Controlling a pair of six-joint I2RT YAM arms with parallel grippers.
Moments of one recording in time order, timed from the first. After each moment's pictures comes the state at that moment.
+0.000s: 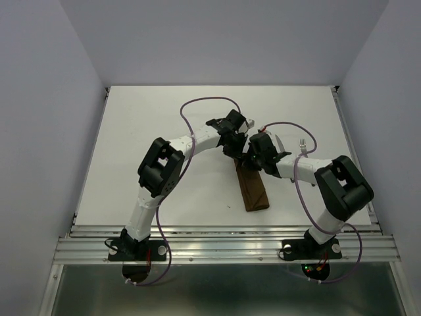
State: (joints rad) left arm -0.75 2.18 1.74 -0.59 0.24 -0.30; right arm 0.54 1.66 0.84 0.03 0.09 0.80
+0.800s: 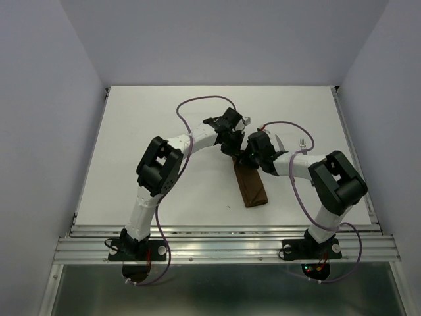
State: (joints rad) left arm -0.72 2.18 1.73 -0.58 0.25 -0.33; right arm 0.54 1.74 0.87 0.12 0.04 0.84
